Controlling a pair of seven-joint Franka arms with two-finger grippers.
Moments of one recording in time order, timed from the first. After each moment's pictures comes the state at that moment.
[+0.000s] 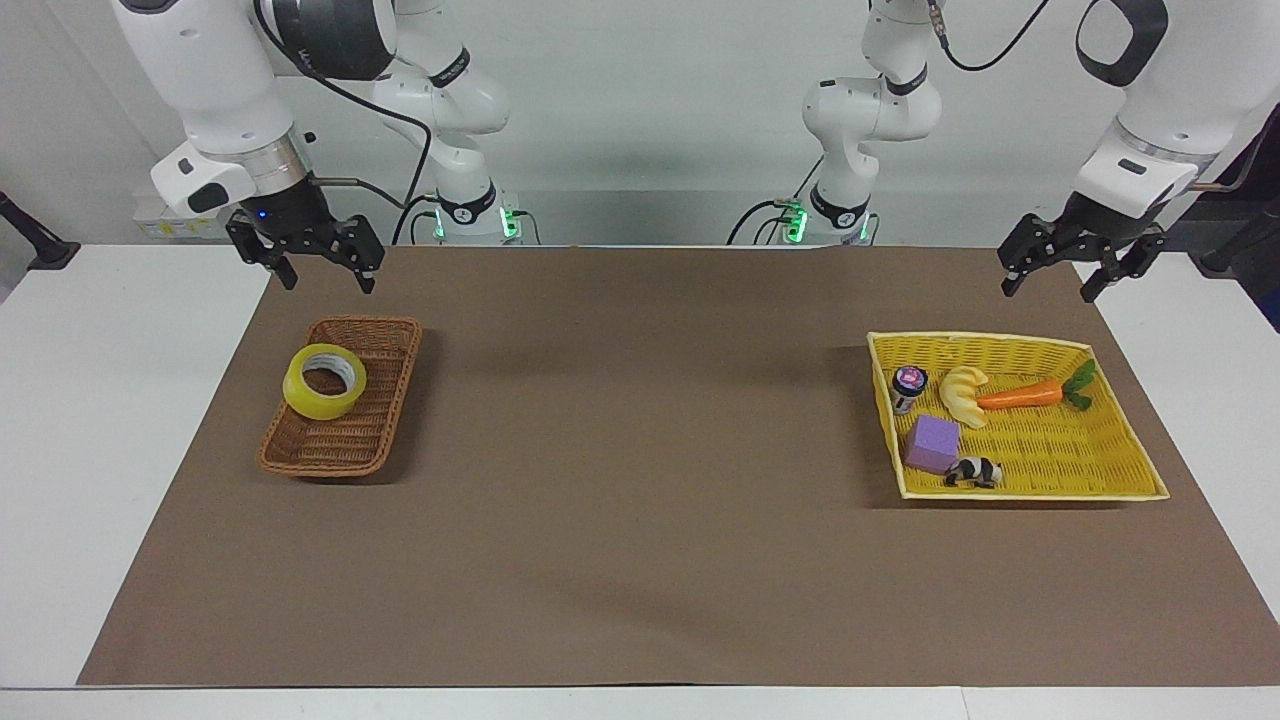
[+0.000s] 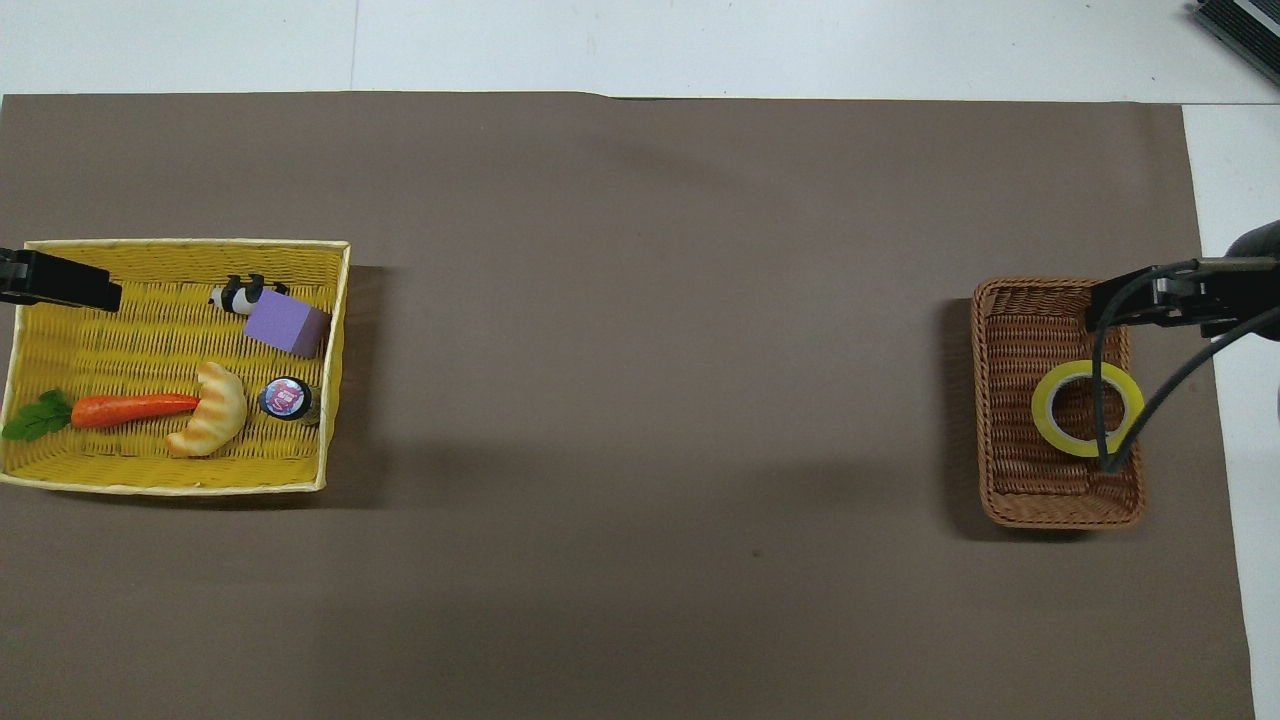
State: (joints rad) left arm -0.14 0.03 0.13 -1.53 -0.02 1.63 0.15; right arm -0.06 0.02 0.06 -1.56 -0.02 1.57 0.07
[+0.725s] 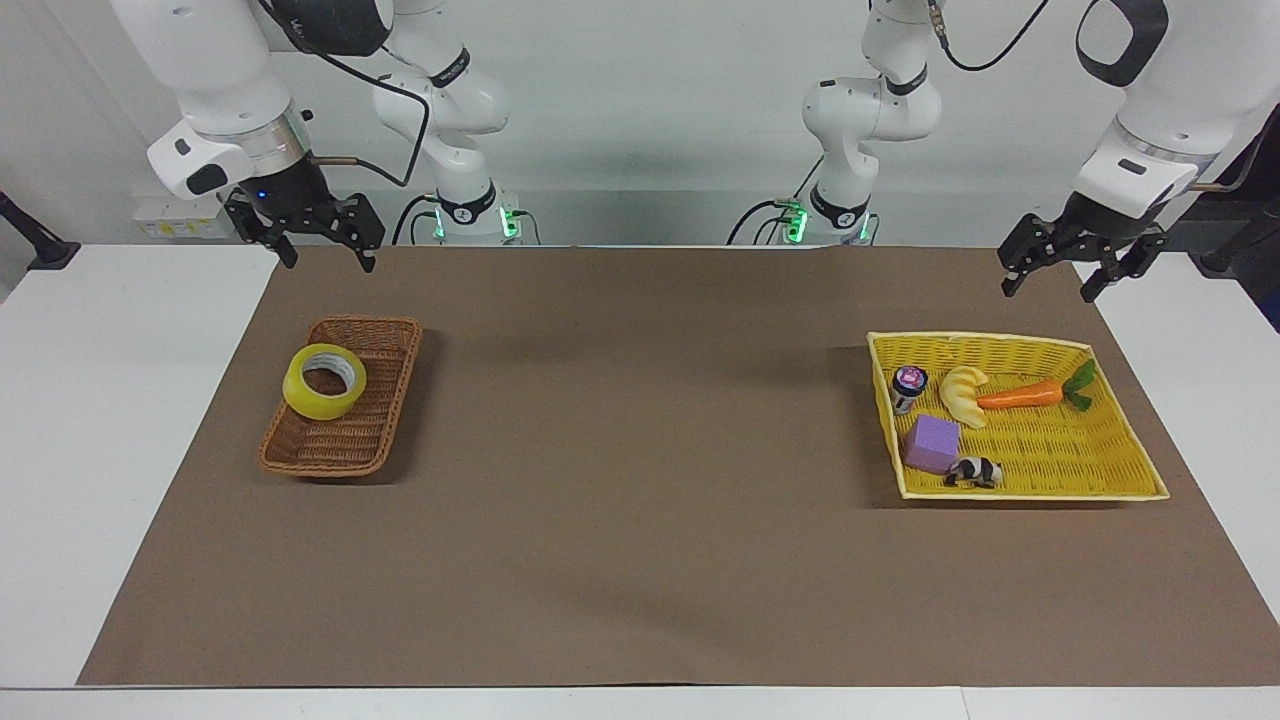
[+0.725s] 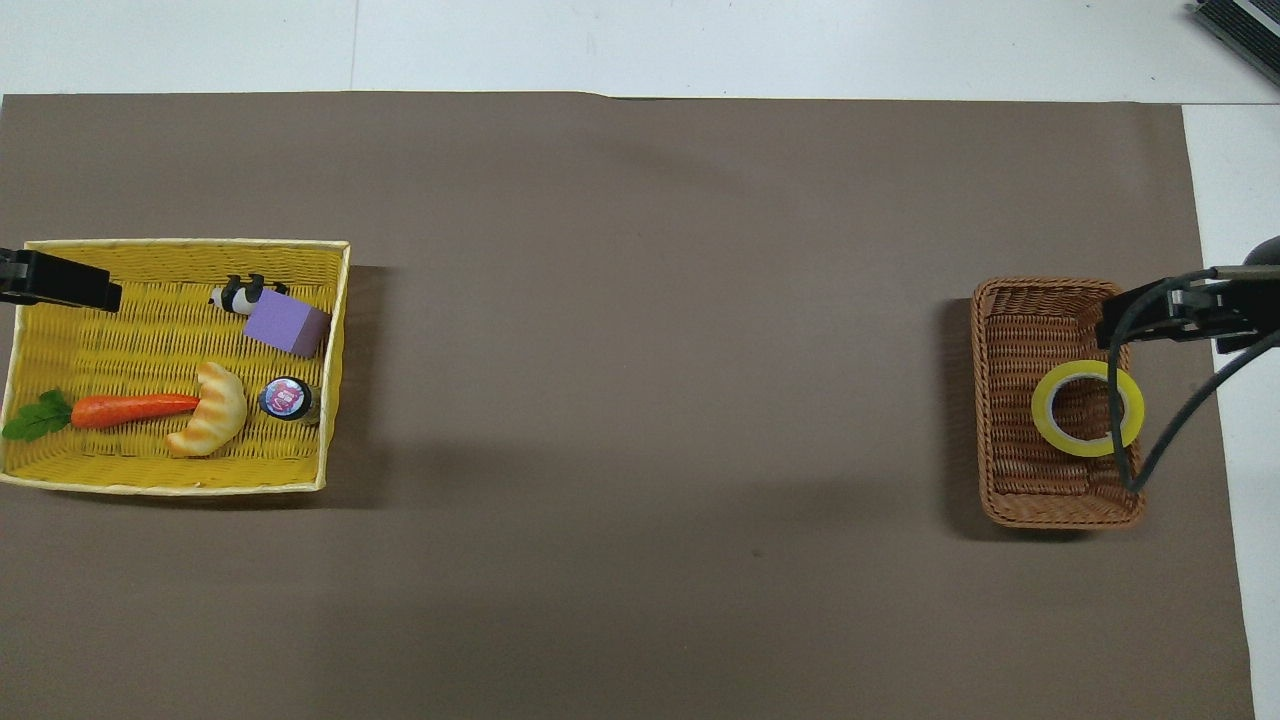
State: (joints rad) left arm -0.14 0.03 0.13 -1.53 -0.02 1.63 0.15; right arm -0.06 0.02 0.06 -1.51 -0.02 1.50 0.06
